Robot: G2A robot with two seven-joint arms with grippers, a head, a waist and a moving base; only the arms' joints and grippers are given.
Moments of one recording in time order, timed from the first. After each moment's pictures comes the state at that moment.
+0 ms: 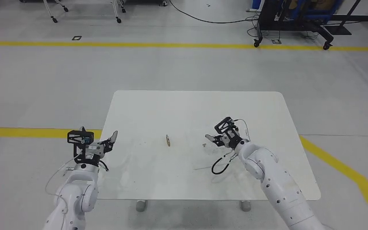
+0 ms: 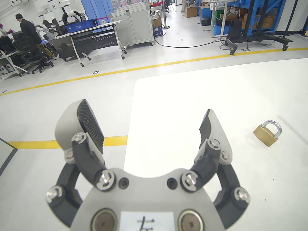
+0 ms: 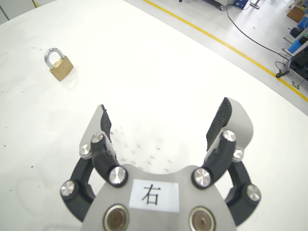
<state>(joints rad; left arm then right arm) 1.73 -1.15 -1.60 -1.80 1.33 0.00 0.00 -1.32 -1.20 1.19 -1.44 -1.34 -0.37 0.17</state>
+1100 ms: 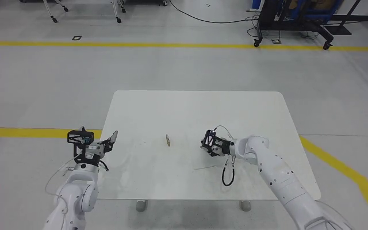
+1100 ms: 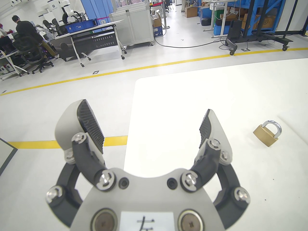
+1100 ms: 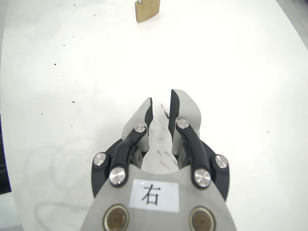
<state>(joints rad) 1.73 -1.15 -1.60 -1.80 1.33 0.00 0.00 -1.11 -1.19 1.05 -1.20 -1.44 -0.84 0.20</state>
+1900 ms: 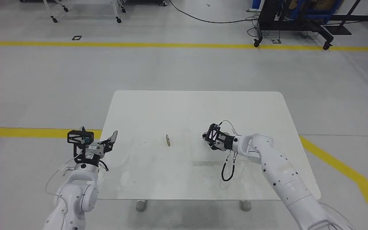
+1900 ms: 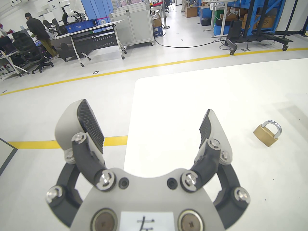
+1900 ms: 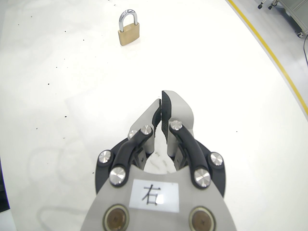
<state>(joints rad) 1.73 -1.15 -1.60 -1.80 1.33 0.00 0.00 -1.14 -1.18 1.09 -1.27 -1.43 -0.77 0.16</state>
